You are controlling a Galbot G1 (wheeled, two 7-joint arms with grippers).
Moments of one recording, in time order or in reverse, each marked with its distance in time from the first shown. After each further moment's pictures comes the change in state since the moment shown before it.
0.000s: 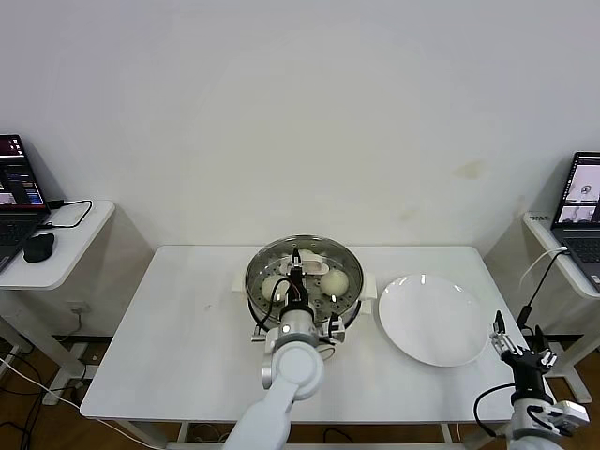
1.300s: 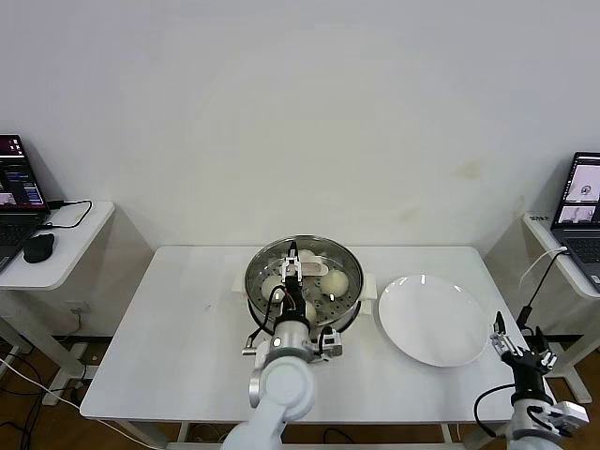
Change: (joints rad) left arm 0.088 0.043 0.014 -0.164 -0.058 -0.007 0.010; right arm 0.000 -0.001 0.000 -0.007 0.000 0.003 -0.002
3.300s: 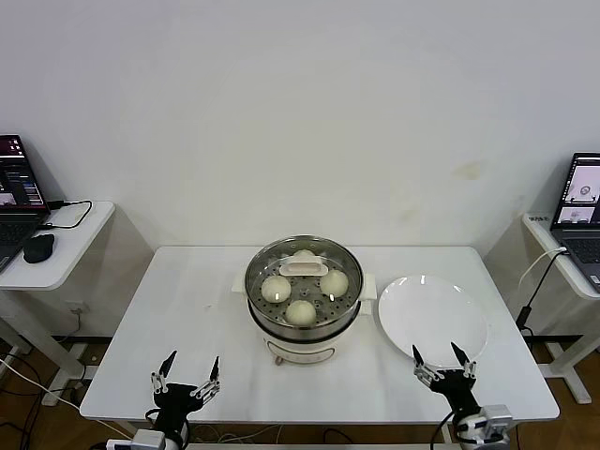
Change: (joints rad) left arm 0.693 0.200 -0.565 -0.265 -1.621 -0.435 -0.343; right arm -0.160 -0.217 -0.335 0.127 -0.167 -0.151 0.093
